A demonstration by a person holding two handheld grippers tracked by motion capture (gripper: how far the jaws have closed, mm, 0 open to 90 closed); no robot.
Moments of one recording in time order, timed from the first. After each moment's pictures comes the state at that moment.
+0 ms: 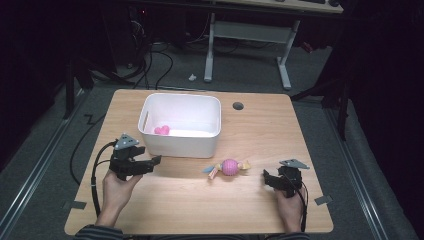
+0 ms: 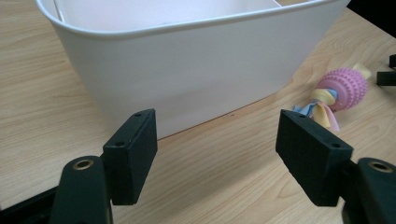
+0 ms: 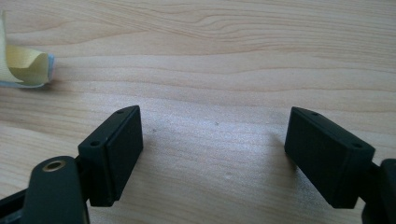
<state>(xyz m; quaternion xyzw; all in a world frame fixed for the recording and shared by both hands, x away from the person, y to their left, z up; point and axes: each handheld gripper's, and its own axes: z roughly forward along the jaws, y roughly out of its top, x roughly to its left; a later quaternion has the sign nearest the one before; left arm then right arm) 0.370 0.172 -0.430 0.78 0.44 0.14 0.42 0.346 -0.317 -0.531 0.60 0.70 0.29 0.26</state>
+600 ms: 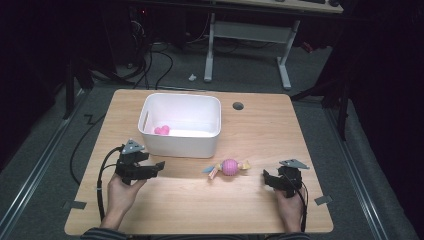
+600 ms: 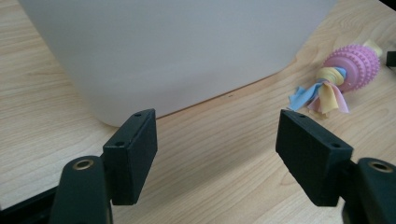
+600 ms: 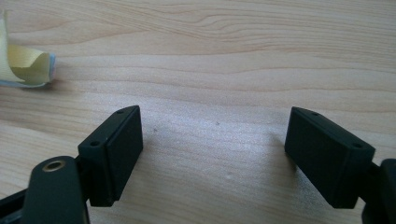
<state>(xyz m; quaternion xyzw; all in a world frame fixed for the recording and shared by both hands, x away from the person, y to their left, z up) 0.369 0.163 -0.453 0.79 0.44 0.13 0.41 0.345 -0.316 -0.531 0.60 0.70 0.29 0.26</state>
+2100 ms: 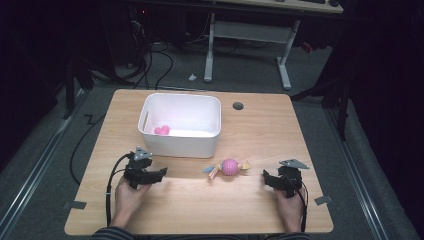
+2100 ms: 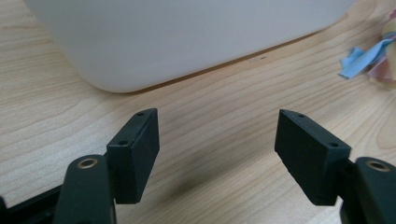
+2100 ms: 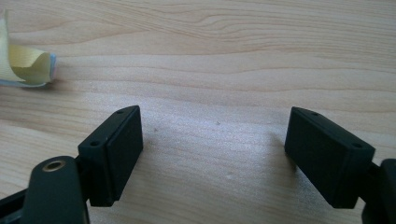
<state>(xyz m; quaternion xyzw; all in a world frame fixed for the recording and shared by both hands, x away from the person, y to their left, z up) 0.382 0.155 -0.503 0.80 0.46 0.14 0.36 0.345 -0.316 -0.531 0.60 0.70 0.29 0.26</state>
